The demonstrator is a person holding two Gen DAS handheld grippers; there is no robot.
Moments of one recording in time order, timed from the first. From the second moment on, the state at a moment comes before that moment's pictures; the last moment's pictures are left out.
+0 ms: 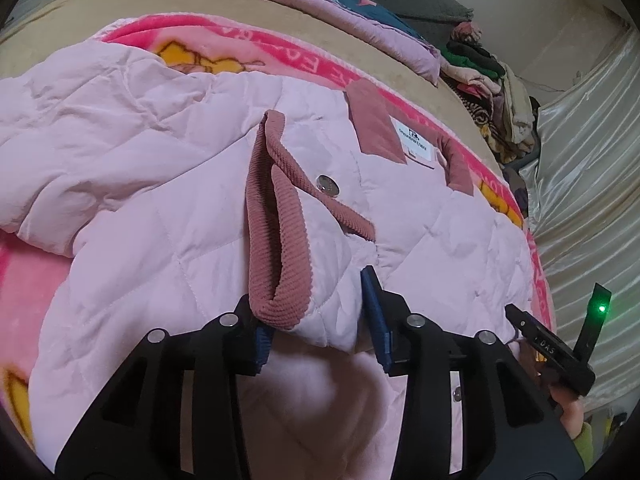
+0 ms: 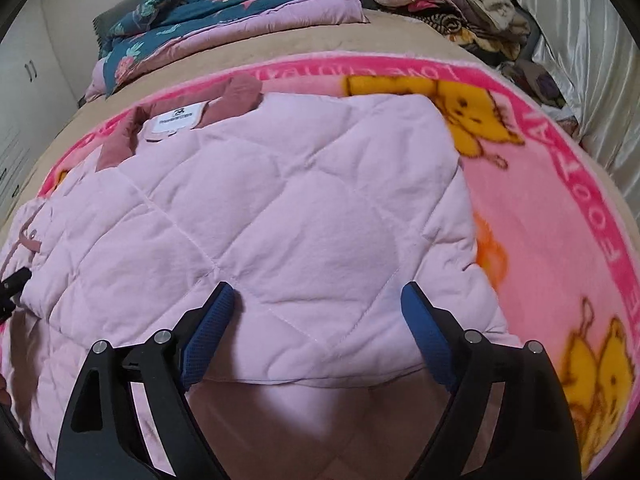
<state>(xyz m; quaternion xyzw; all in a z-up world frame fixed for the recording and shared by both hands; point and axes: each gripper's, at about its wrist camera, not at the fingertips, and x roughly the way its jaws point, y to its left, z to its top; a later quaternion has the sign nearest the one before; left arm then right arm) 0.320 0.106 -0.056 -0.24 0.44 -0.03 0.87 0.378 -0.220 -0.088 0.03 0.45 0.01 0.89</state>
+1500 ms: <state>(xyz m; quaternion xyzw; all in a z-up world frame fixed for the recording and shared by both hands) 0.235 0.226 0.000 -0.27 0.38 0.14 0.87 0.303 -0.078 -0.001 0.00 0.36 0.17 0.92</state>
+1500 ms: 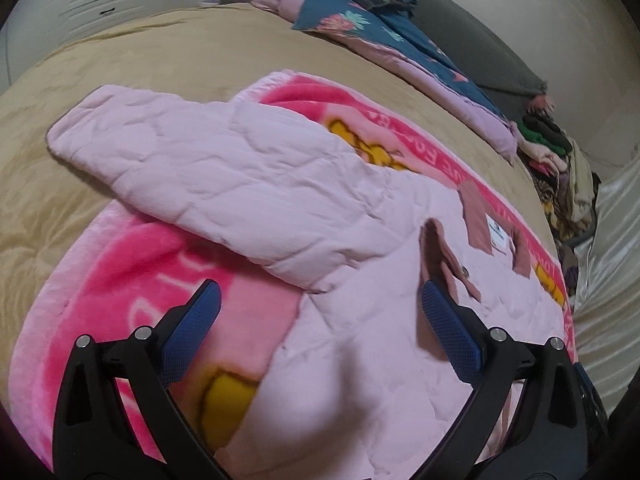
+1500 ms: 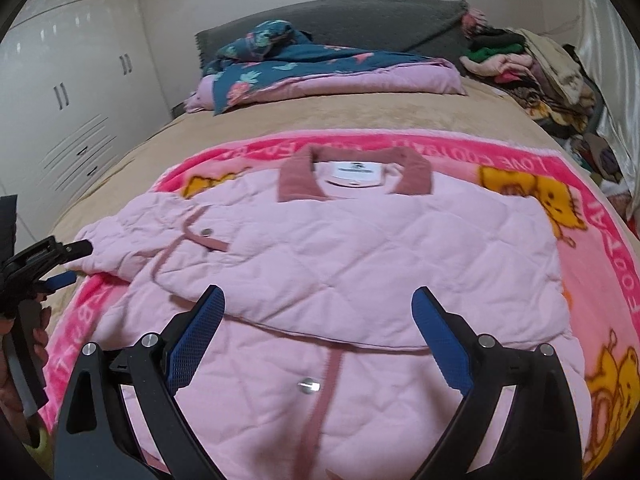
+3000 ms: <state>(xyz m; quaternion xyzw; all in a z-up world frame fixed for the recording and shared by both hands) 0.217 0.345 -0.040 -0.36 0.36 0.24 0.83 0.307 0.126 0.003 -0.09 0.36 0.30 0.88</state>
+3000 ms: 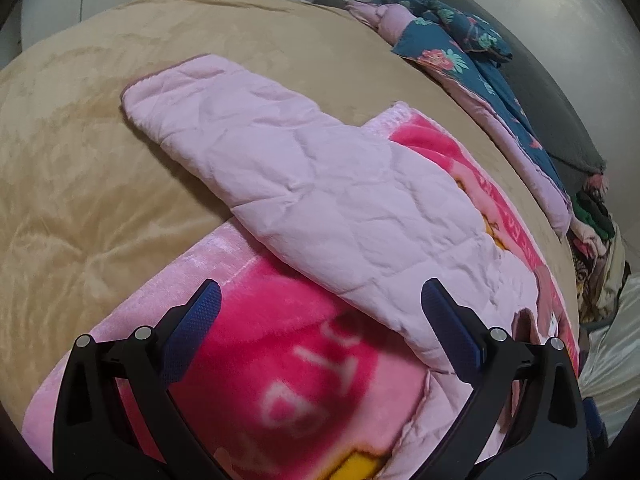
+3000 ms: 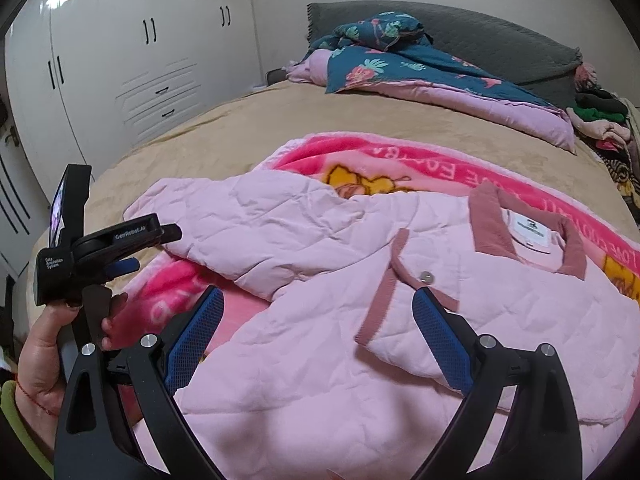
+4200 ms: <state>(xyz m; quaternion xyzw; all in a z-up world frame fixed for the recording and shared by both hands) 0.199 0.462 -0.103 -0.54 0.18 0.27 0.78 0.324 0.086 -0.033 -0.09 0.38 0.27 0.88</state>
